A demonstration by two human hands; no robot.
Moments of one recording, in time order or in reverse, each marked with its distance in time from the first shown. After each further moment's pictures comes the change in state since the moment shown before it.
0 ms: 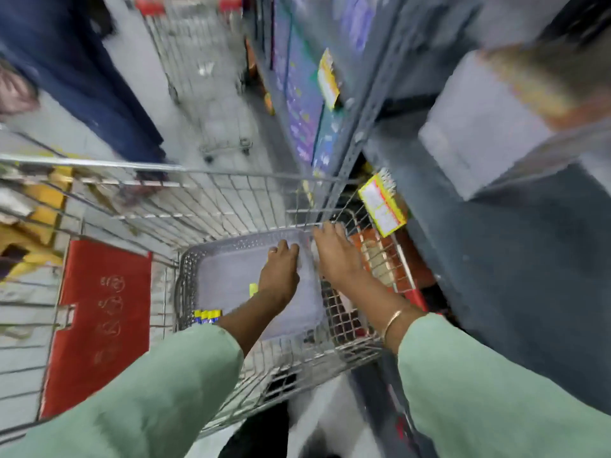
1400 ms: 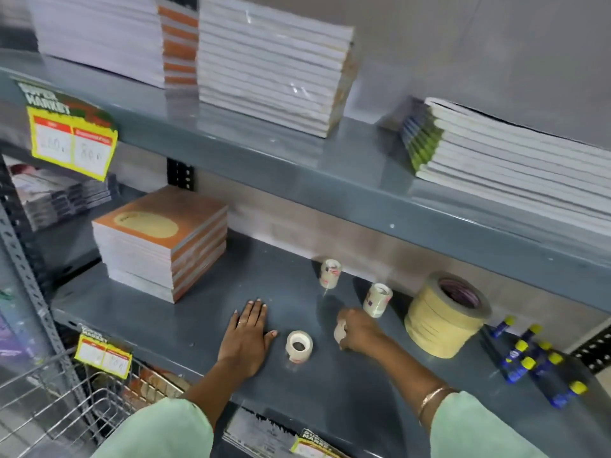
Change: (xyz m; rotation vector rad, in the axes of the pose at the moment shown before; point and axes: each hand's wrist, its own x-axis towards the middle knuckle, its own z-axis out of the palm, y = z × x) left_hand -0.040 0.311 0.055 0.273 -0.119 0.931; right_hand -0.331 0.237 -0.107 0.320 0.026 1.122
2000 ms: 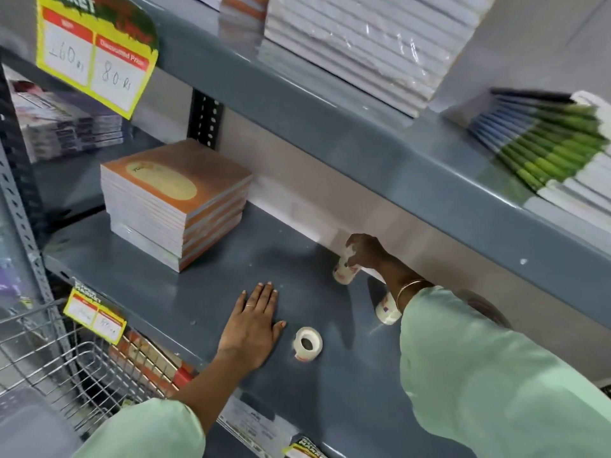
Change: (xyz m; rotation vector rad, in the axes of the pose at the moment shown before) left_hand 0.002 -0.003 0.005 -0.012 0.064 0.038; right_hand 0.120 -0.036 -0.084 -0.058 0.126 -0.149
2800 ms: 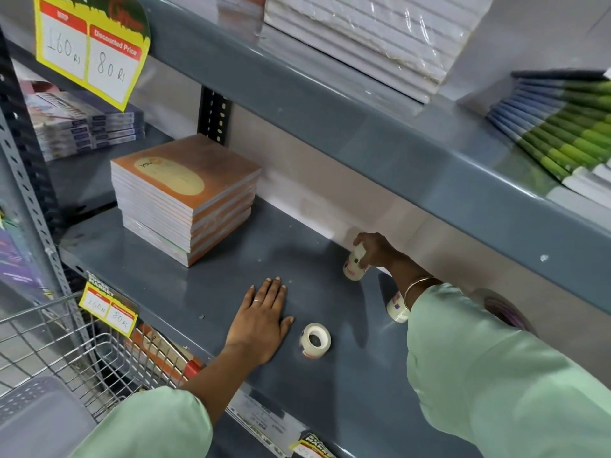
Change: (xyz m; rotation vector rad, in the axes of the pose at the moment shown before) left_hand 0.000 0.001 -0.001 0.029 -0.023 -0.011; right_hand 0.020 0.021 0.018 0.024 -0.054 0.010
